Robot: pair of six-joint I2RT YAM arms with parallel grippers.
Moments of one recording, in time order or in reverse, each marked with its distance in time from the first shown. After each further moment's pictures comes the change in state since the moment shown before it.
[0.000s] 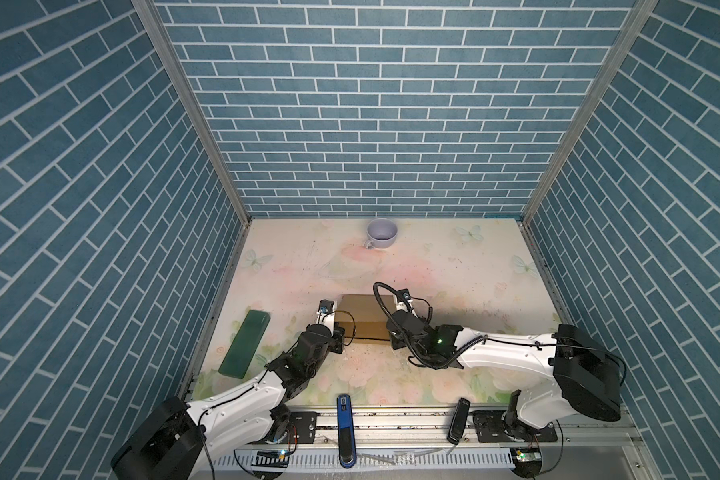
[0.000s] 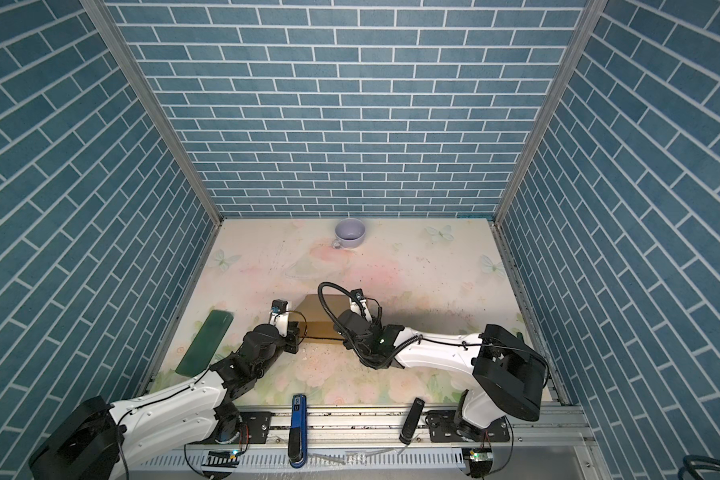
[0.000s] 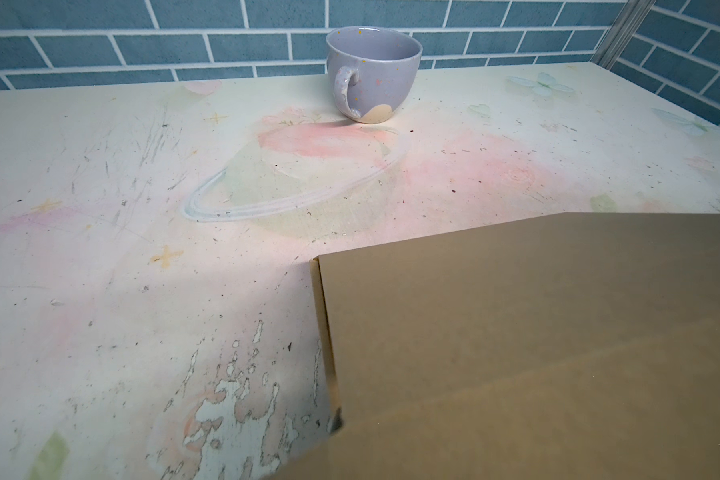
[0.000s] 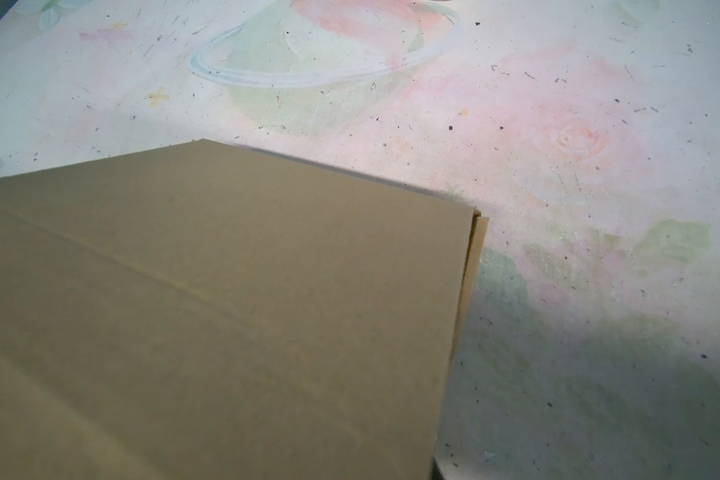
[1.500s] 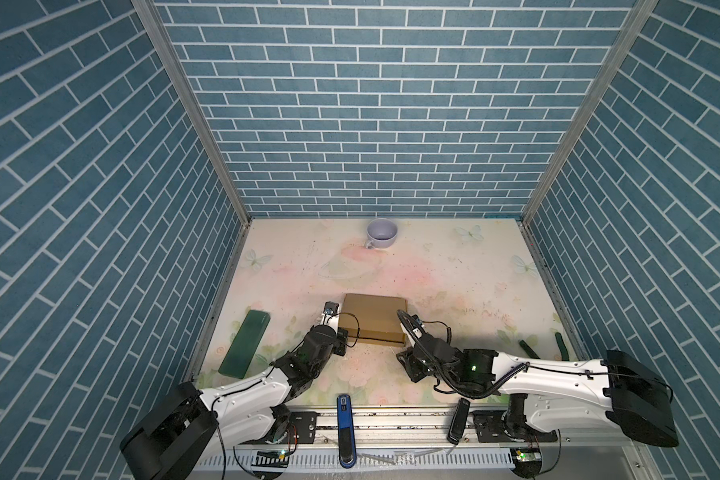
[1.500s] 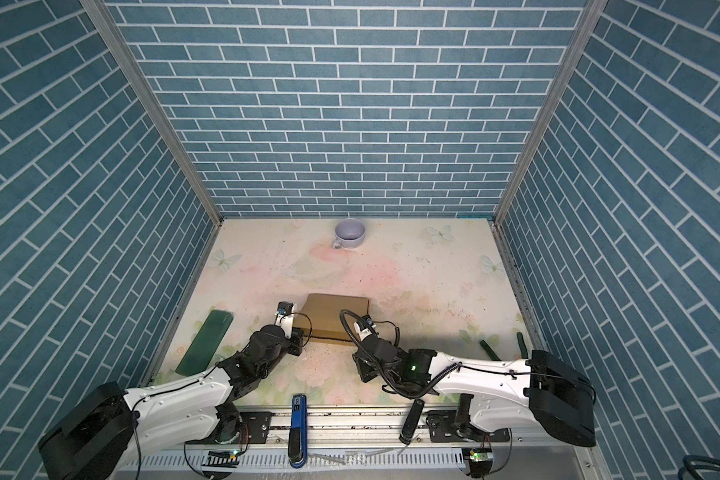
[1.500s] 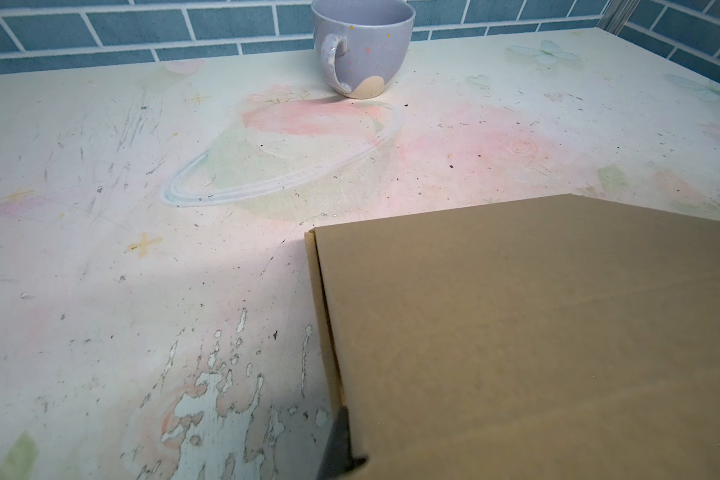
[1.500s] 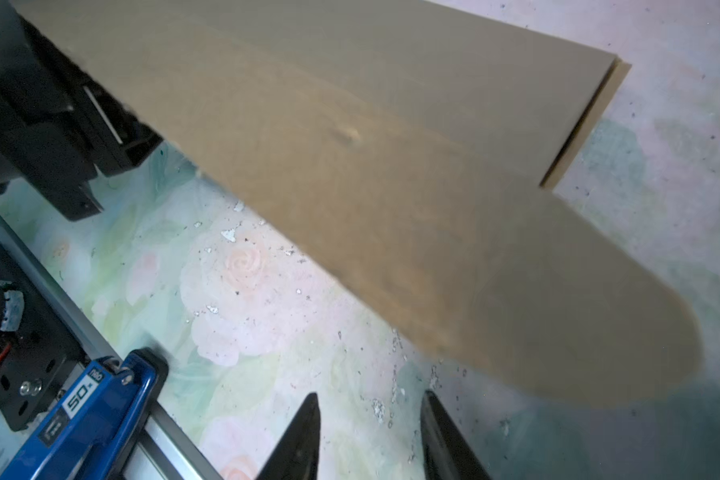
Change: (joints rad) left arm -0.028 0.090 0.000 0.048 -0.011 0.001; right arm 0.095 -0.324 -0.282 0.013 -0.249 -0.030
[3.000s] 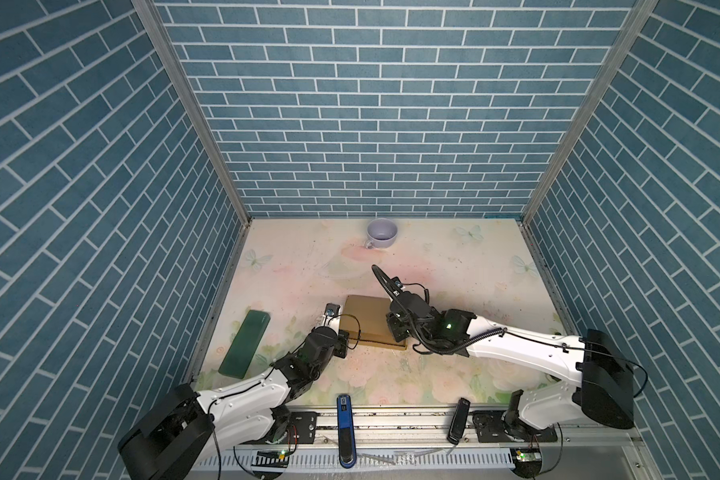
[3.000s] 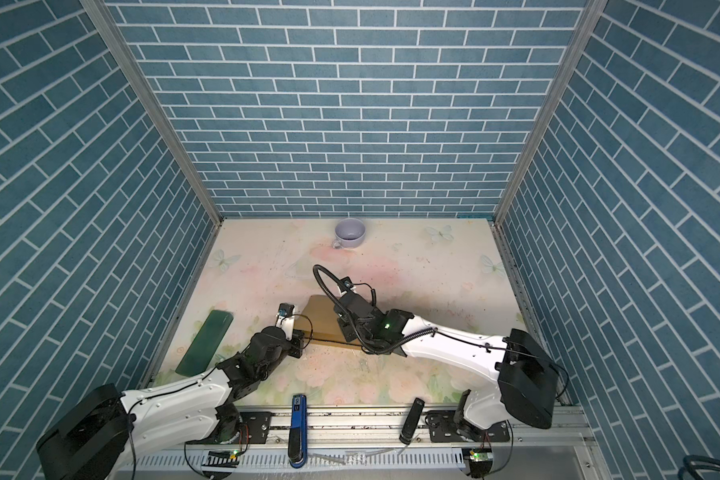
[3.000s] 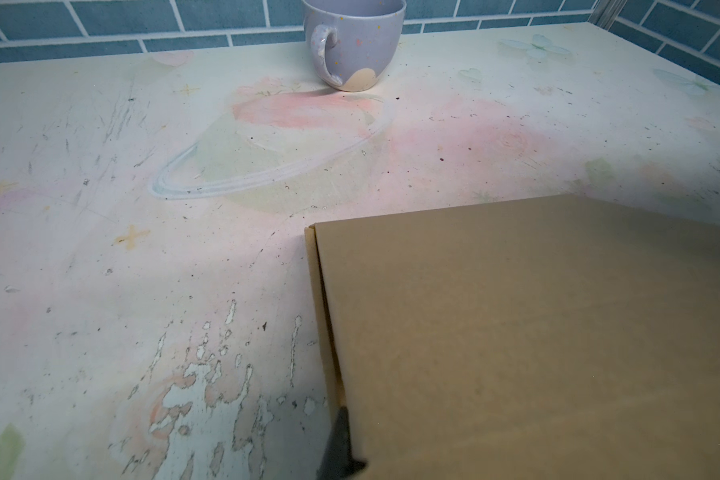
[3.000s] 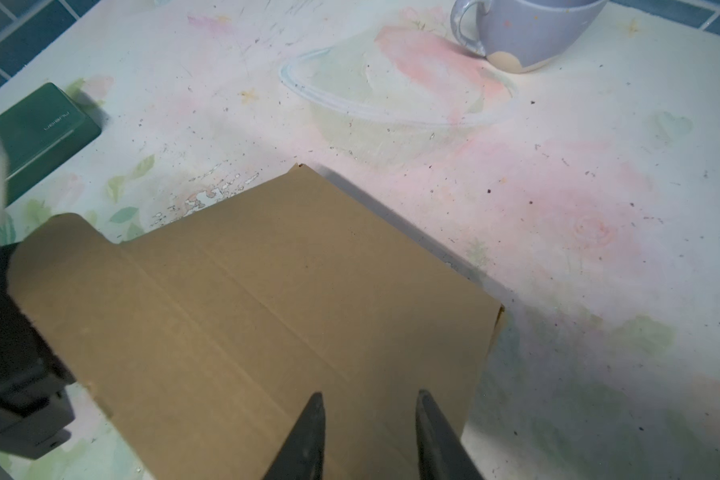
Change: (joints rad) left arm -0.026 -0.029 0.001 -0.040 -0.007 -0.020; right arm -0.147 0.272 0.454 -0.194 0.091 -0.238
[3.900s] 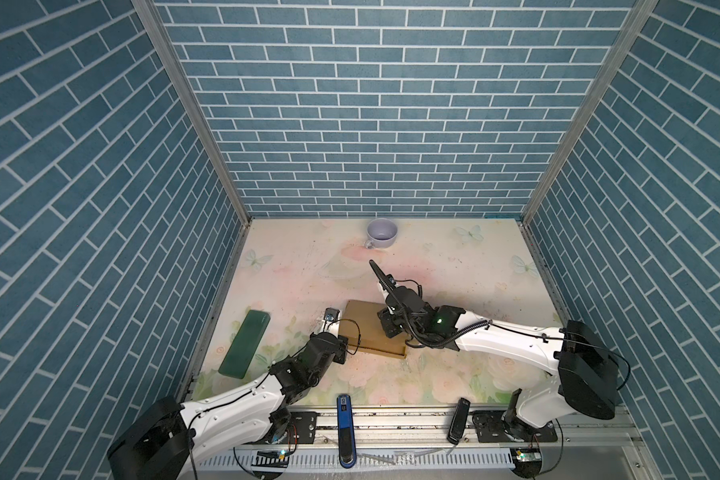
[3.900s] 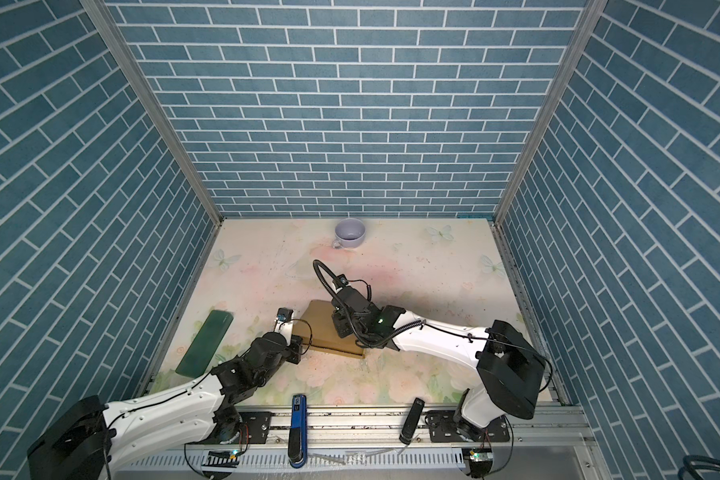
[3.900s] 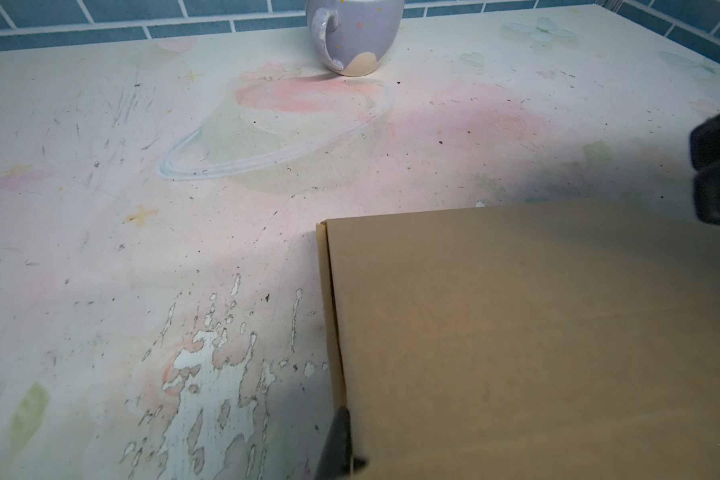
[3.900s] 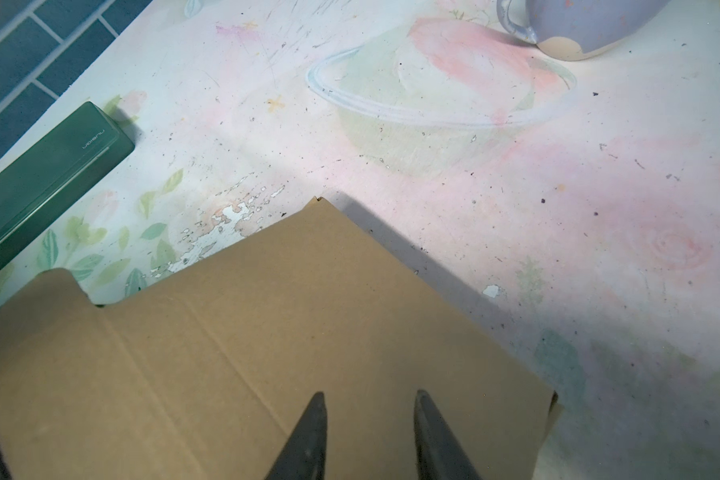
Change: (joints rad) left arm -0.079 -0.114 0.006 -0.182 -0.073 -0.058; right arm -0.042 0.074 0.000 0.120 -0.100 0.004
